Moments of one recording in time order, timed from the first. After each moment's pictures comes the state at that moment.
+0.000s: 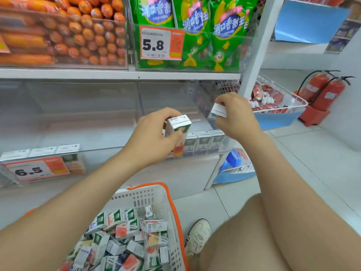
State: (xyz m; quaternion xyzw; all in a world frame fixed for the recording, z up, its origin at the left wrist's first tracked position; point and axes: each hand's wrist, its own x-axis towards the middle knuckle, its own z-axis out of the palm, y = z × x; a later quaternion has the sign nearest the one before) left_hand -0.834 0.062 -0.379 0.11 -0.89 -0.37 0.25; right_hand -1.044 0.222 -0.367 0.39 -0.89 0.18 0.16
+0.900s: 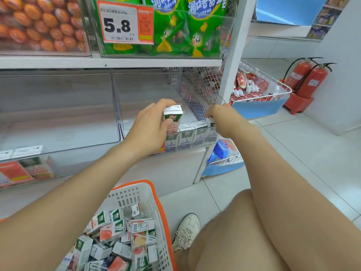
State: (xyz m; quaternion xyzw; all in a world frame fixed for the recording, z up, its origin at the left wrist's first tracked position) left_hand -0.901 0.069 -0.416 0.08 -0.91 -0.32 0.24; right_hand -1.096 0.248 -0.406 0.37 -0.93 -0.03 0.05
